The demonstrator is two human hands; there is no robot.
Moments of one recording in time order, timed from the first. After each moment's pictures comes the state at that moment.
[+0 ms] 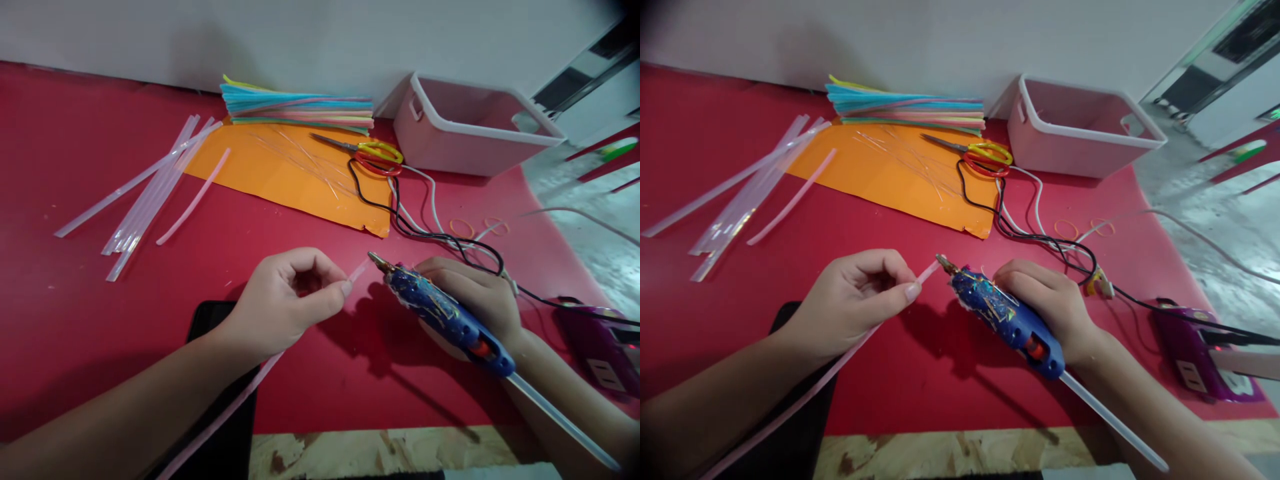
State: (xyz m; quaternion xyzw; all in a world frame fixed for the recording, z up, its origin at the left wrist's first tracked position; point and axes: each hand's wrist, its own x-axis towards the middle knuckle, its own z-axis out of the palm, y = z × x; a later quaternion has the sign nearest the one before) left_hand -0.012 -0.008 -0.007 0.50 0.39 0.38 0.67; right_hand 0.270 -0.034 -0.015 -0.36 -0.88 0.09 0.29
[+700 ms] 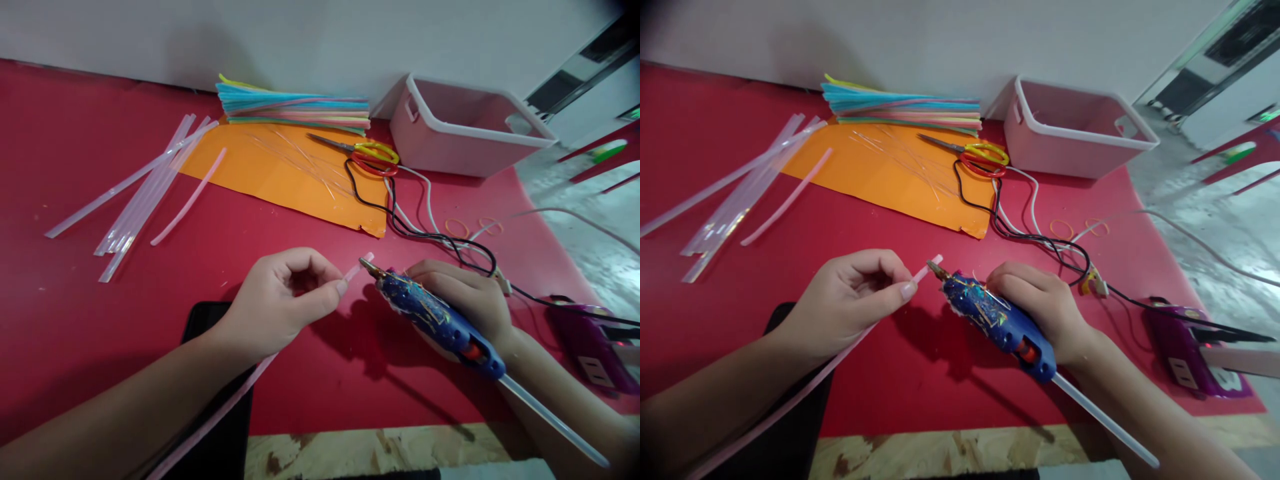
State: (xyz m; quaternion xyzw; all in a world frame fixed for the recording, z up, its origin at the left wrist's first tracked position) left_hand -0.013 -0.008 -0.008 0.51 0.41 0.37 0.66; right_hand 0.269 -0.032 -0.016 -0.34 -0.88 0.13 0.29
